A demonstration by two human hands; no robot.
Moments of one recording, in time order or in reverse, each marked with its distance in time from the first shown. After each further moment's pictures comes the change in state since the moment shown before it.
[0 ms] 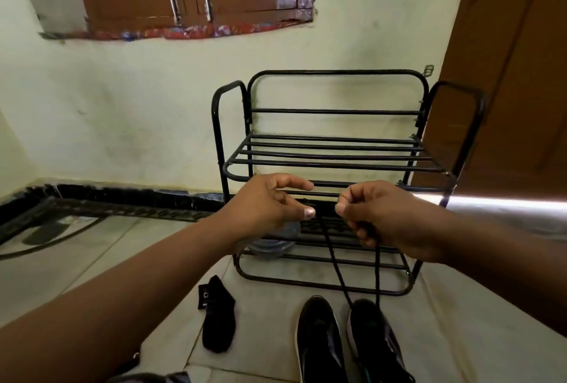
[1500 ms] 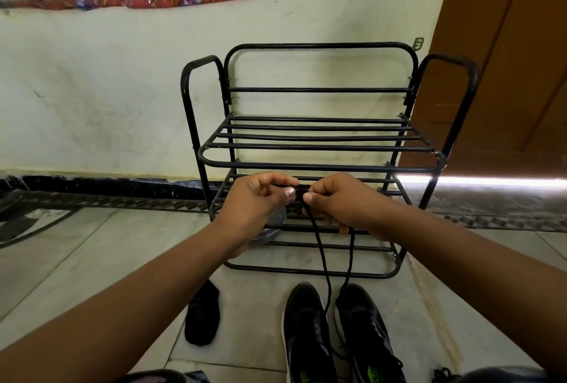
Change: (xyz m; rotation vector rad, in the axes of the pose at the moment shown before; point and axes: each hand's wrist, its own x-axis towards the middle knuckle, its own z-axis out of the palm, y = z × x) left_hand 0.039 -0.048 0.032 -0.201 0.177 0.068; right_hand 0.051 0.033 0.007 -0.328 0.042 -0.047
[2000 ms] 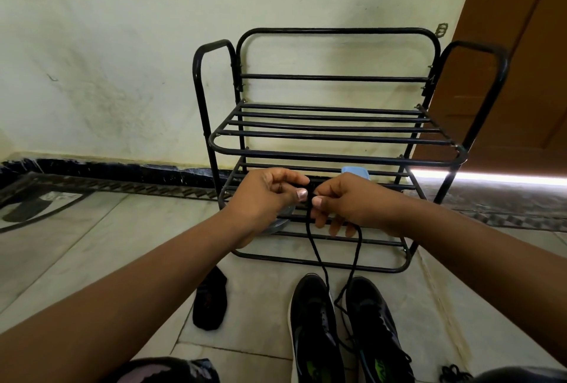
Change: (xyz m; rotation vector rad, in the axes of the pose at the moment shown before) left_hand 0.003 -0.012 -0.007 0.110 -0.046 -0.067; right_hand 0.009 0.009 0.006 -0.060 -0.160 0.031
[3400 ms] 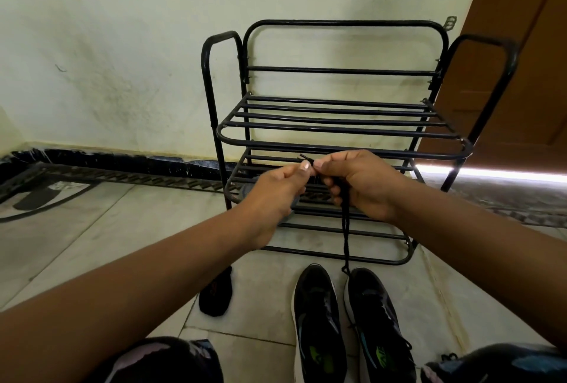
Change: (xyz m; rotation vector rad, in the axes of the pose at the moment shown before) left_hand -0.015 0.008 0.013 -0.199 0.014 -0.235; right_hand 0.004 -0.013 0.005 0.603 0.176 -0.018
